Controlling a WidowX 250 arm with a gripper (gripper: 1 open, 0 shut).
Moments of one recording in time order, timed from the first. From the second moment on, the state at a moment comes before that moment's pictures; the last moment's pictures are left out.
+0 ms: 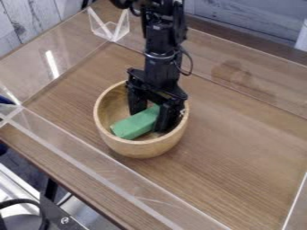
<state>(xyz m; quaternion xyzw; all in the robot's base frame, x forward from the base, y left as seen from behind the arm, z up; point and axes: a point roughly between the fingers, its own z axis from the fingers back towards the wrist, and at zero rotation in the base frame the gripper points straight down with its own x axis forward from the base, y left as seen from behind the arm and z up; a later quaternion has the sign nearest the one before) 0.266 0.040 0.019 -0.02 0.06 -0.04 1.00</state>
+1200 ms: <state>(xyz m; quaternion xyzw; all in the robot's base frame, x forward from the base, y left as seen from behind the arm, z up) 0.267 0.046 0.024 -0.03 0.07 -0.04 1.00</state>
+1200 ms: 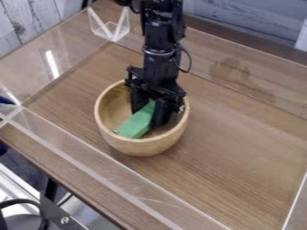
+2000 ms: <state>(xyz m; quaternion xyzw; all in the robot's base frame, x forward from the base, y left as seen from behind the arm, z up) 0.261 0.059 0.053 -0.05 0.06 -0.03 1.00</state>
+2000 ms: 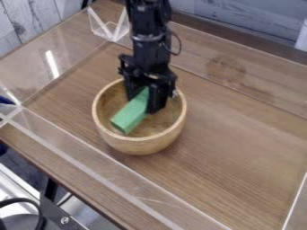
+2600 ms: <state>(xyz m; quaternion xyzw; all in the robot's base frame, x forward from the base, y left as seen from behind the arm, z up) 0.274 0.093 0.086 -0.04 0.02 0.00 1.00</state>
